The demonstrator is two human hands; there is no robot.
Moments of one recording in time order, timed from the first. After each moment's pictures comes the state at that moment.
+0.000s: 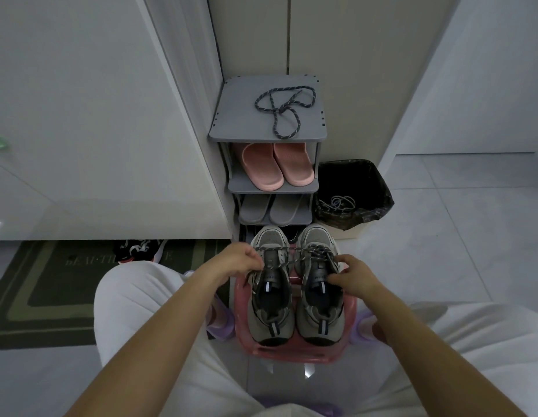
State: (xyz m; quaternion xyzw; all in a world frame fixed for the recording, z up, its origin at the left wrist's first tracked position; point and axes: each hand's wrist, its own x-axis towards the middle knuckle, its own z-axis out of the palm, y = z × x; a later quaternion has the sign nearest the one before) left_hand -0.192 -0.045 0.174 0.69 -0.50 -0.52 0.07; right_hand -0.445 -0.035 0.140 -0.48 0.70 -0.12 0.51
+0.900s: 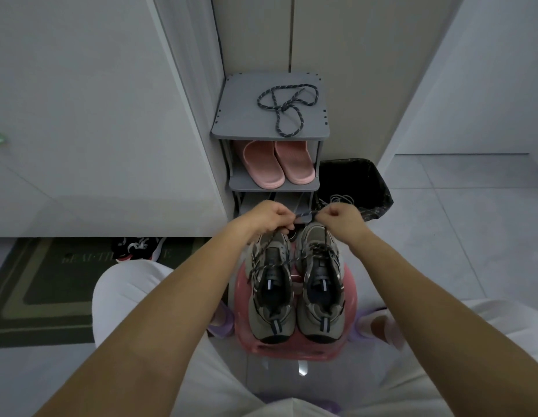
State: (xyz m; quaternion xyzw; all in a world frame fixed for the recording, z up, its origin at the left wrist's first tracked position) left_hand -0.232 -0.103 0.206 0.60 -0.54 -0.56 0.17; right_hand -0.408 -0.092 0.204 -0.54 0.66 -0.26 0.45
